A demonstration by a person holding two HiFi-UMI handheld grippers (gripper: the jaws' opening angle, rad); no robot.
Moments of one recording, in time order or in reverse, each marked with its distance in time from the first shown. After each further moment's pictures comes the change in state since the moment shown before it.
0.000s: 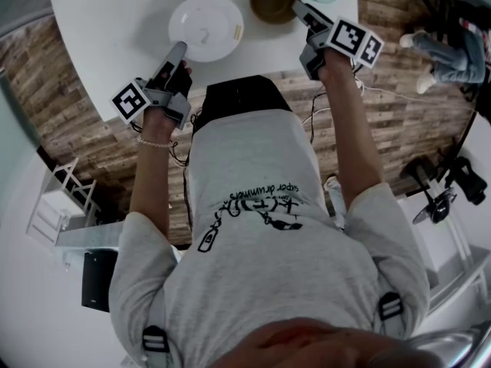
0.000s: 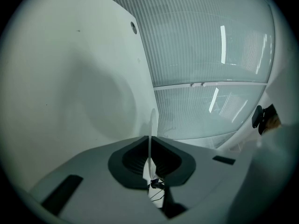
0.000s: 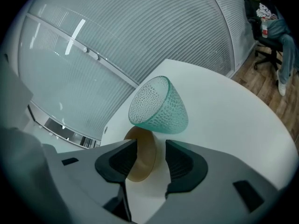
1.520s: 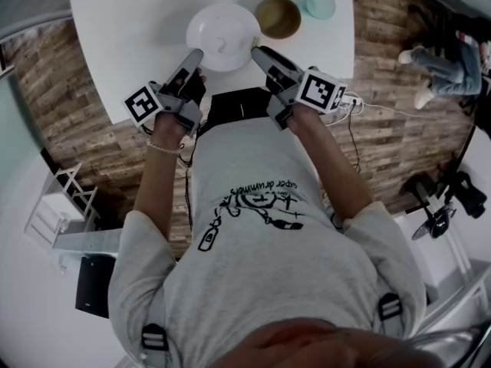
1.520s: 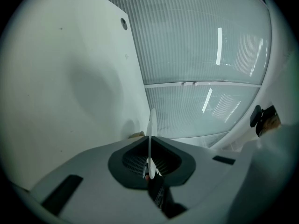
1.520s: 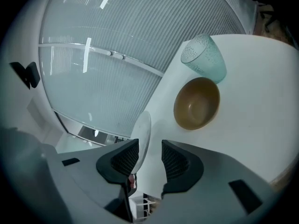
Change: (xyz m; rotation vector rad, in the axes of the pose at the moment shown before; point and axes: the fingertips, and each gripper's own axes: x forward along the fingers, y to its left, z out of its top) left arm -0.003 -0.043 -0.005 -0.004 0.014 -0.088; right arm -0.019 0.130 -0.099 0.101 0.017 0.366
